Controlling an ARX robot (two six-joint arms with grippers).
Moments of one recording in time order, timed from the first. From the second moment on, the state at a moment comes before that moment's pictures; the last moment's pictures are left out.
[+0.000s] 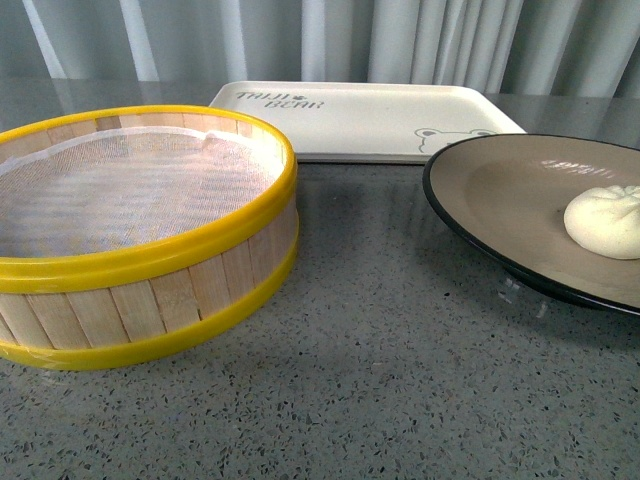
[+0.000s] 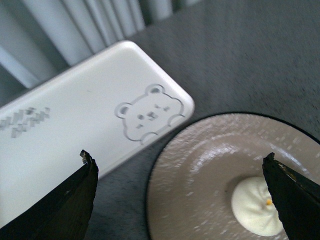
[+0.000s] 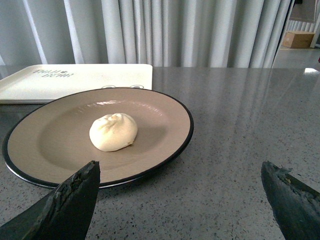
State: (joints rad) left arm -0.77 1.67 1.53 -0.19 -0.40 0.05; right arm 0.00 0.00 0.01 0.00 0.00 0.00
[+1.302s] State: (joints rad) left arm 0.00 0.30 0.14 0.16 0.00 0.00; right arm 0.00 0.00 0.01 0.00 0.00 0.00
